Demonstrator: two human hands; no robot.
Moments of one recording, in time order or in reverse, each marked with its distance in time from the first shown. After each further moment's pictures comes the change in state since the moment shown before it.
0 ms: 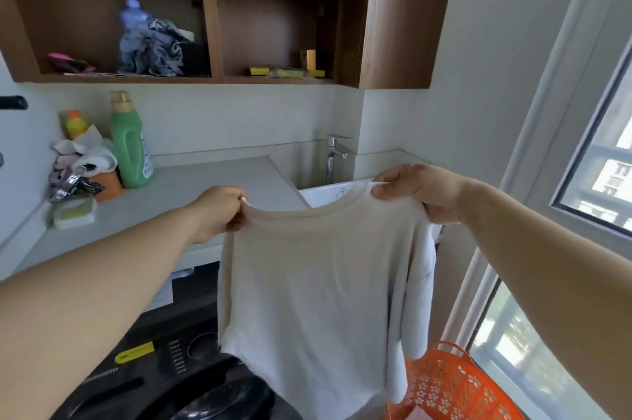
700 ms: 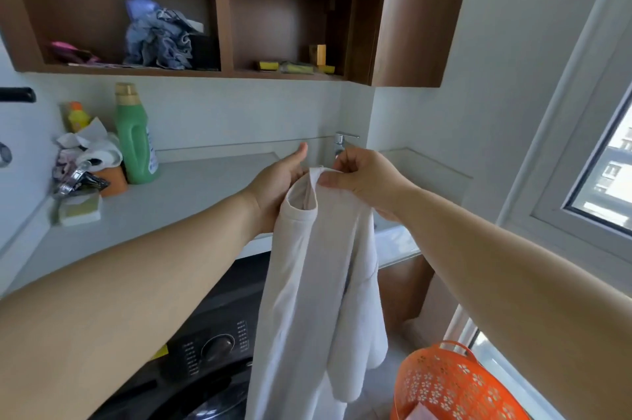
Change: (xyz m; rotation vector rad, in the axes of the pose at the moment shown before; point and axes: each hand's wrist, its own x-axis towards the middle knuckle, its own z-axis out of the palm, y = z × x) left_hand -0.023 0.052 0.022 -0.548 -0.529 -0.029; right_hand 0.080 -0.023 0.091 -0.288 0.428 -0.304
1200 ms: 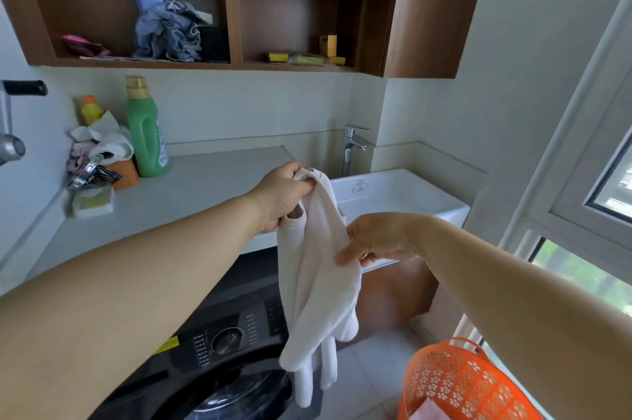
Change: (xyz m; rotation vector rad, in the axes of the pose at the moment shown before) left_hand 0.017 -0.020 -0.023 0.437 0.386 0.186; right_hand -0.014 0.055 0.012 -0.136 -0.731 0.440
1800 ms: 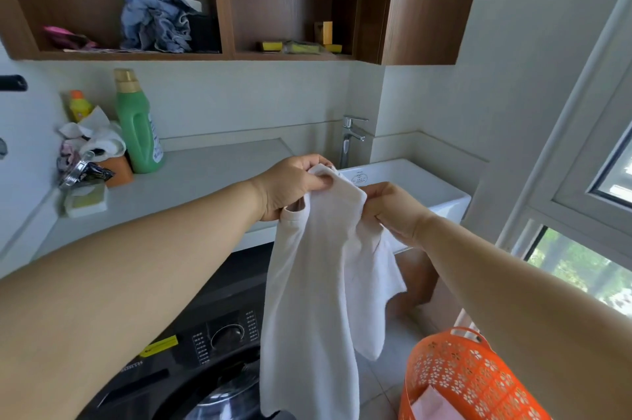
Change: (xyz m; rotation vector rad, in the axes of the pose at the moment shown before) left_hand 0.010 0.008 0.005 -0.032 -0.301 0.051; right_hand 0.009 0.012 -0.011 0.424 0.418 -0.337
